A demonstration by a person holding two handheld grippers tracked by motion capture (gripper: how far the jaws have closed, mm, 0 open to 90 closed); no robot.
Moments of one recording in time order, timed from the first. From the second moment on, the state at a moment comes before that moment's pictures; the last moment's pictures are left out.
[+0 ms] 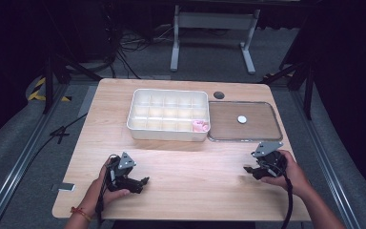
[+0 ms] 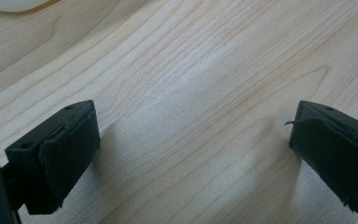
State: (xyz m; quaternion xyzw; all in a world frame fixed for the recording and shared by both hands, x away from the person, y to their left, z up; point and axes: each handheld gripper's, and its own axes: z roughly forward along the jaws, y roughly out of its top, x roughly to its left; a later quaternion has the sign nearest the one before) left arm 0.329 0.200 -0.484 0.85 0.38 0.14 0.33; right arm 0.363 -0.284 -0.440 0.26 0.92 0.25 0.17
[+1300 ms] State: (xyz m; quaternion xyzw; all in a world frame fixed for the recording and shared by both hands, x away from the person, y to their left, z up) left arm 0.328 0.200 -0.484 0.85 0.38 0.14 0.32; right arm 0.334 -0.343 -0.487 0.35 0.84 0.38 0.15
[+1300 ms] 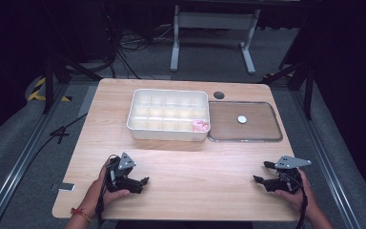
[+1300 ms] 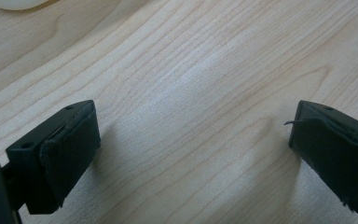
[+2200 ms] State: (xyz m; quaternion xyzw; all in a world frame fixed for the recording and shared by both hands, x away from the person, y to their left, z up) left arm 0.330 0.198 -0.484 0.85 0.38 0.14 0.33; right arm 0.334 -0.342 -0.487 0.36 0.84 0.38 0.16
